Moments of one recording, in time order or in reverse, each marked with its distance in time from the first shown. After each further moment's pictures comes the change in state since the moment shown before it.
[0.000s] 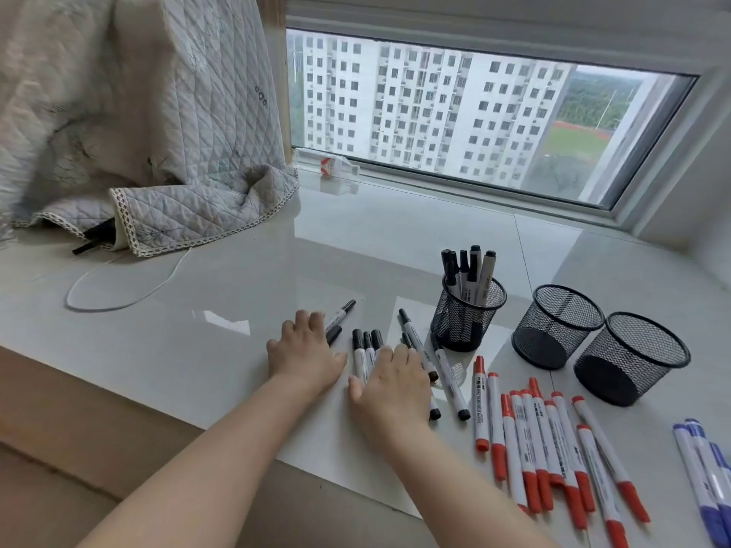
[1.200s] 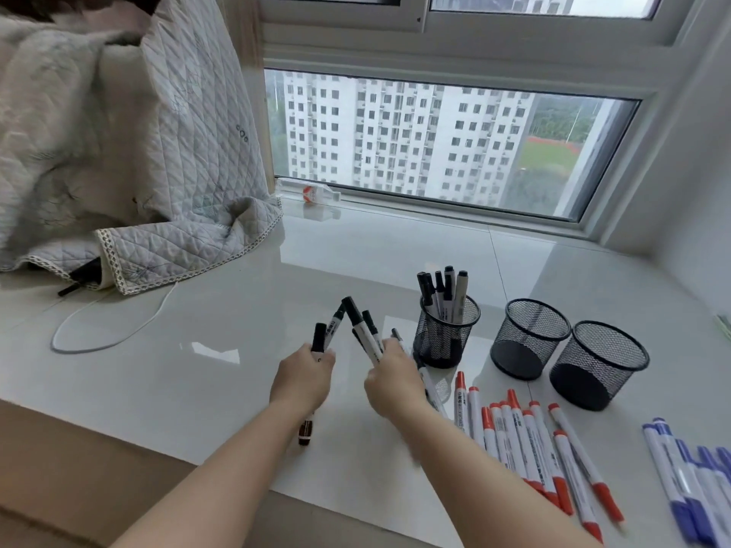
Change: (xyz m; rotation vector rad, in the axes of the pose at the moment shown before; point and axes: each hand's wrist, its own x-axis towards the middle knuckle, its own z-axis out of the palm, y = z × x) left_hand -0.013 0.016 -0.020 -0.652 -0.037 -0.109; right_hand 0.019 0.011 -0.046 0.519 -0.080 0.155
